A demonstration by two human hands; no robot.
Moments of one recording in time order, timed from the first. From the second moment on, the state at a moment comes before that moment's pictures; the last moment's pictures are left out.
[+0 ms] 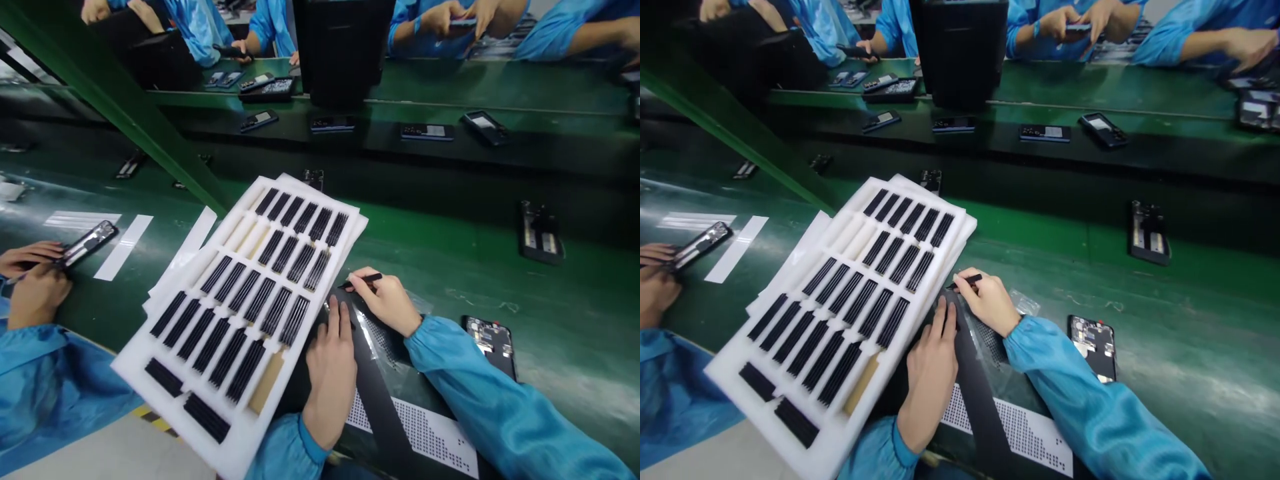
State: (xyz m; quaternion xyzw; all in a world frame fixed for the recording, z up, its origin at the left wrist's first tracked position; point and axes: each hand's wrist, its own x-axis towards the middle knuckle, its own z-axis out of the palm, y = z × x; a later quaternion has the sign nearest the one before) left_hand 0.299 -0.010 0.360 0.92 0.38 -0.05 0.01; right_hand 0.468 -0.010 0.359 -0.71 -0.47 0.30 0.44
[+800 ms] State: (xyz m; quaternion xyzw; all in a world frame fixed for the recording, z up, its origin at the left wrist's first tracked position) left_hand 0.290 -0.008 0.397 0.47 0.37 0.21 0.77; right_hand 0.429 -0.091 0.405 -0.68 -0.30 0.26 0.62
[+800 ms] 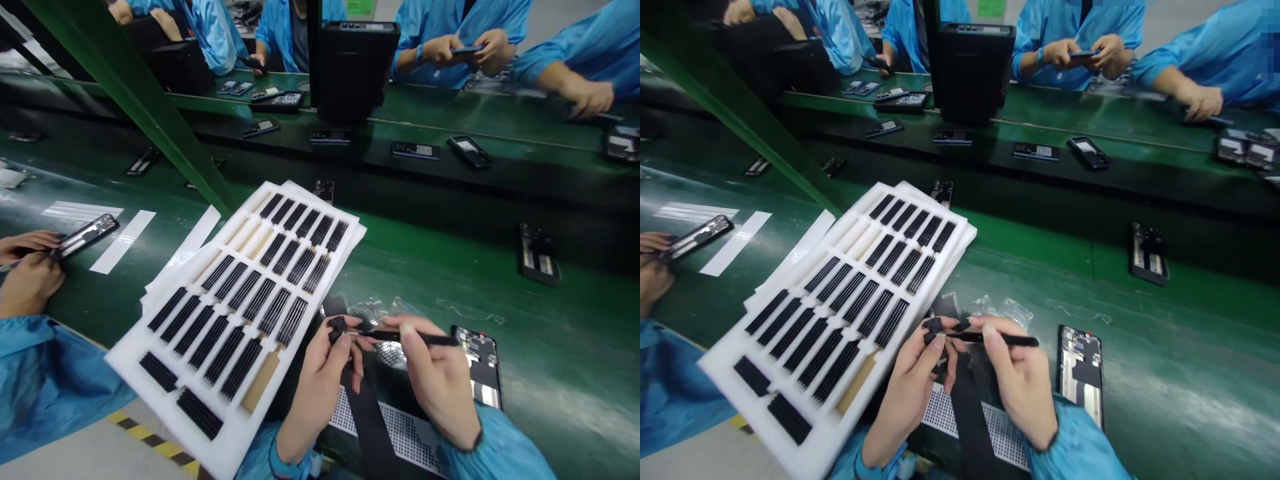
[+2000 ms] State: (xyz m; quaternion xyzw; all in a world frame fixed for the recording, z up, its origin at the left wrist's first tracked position) left_hand 0.301 -0.016 0.379 0.80 0.38 0.24 0.39; right_hand 0.474 -0.096 0.366 -0.72 -0.21 0.27 0.60
